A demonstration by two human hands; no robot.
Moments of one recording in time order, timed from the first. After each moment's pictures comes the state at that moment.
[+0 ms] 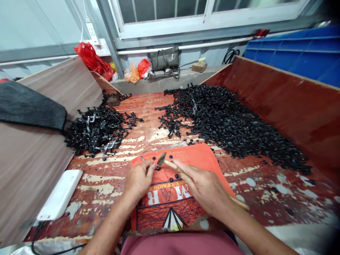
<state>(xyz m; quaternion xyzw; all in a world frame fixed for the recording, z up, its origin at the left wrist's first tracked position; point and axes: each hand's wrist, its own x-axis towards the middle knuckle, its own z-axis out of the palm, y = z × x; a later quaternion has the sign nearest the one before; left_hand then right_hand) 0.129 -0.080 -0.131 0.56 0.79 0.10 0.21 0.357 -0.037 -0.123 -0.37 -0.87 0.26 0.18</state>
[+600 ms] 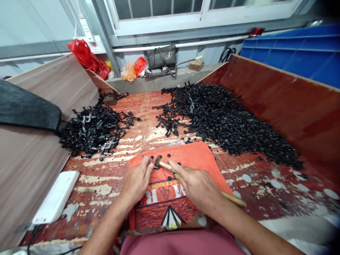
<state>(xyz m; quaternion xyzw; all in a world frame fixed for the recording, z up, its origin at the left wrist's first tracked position) 0.125 -0.089 -0.132 0.61 0.75 0.15 0.22 0.348 -0.039 -0.135 -0.38 -0.90 0.16 0.11</state>
